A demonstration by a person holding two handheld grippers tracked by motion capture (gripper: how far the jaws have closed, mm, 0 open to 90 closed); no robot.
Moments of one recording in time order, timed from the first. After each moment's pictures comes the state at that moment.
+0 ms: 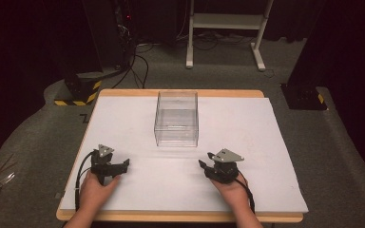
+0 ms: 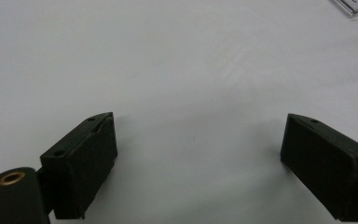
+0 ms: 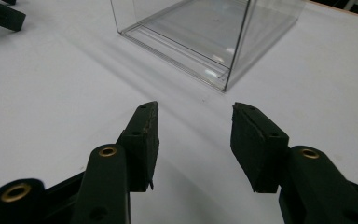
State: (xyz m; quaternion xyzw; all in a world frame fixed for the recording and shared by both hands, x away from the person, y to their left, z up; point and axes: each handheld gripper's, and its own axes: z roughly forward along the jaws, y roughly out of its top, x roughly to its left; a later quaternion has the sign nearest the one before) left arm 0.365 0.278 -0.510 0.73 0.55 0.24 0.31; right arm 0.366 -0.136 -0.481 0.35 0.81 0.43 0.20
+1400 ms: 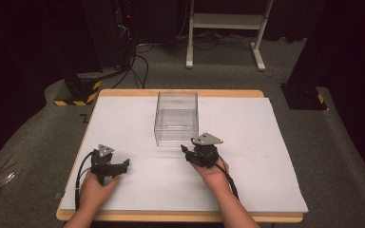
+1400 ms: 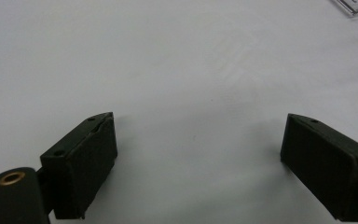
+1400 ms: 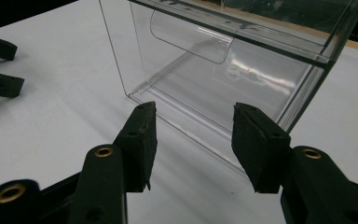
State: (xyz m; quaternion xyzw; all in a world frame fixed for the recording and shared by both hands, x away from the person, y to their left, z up) left arm 0.365 0.278 -0.510 0.73 0.55 0.24 0.31; right arm 0.405 -0.076 -0.461 0.36 0.79 0.45 0.20
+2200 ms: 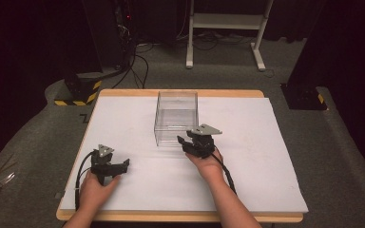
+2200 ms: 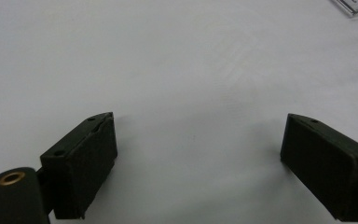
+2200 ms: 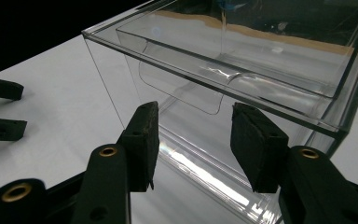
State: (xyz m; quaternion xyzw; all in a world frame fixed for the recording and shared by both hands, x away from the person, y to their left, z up) left arm 0.365 0.278 -0.510 0.73 0.55 0.24 0.31; right arm 0.434 -0.068 -0.459 0.37 0.77 0.49 0.17
